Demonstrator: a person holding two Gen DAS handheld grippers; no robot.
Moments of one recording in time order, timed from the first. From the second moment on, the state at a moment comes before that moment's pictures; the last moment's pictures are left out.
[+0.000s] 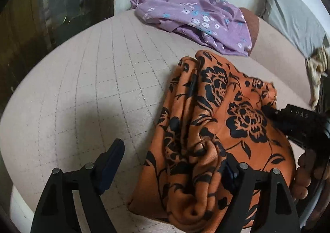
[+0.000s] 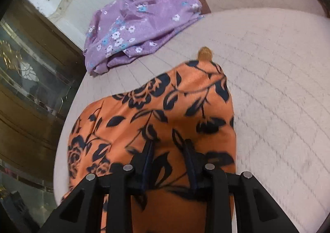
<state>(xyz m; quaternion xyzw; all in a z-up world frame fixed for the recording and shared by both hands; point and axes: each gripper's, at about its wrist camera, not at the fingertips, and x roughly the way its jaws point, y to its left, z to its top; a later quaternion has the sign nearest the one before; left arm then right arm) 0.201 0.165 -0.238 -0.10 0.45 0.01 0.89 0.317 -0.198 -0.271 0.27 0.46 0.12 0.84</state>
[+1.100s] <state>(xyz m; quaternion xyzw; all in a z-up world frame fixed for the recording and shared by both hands) 0.158 0.143 -0.236 0.01 0.42 0.03 0.91 0.148 -0.194 -0.277 0.19 0.44 0.17 0.86</state>
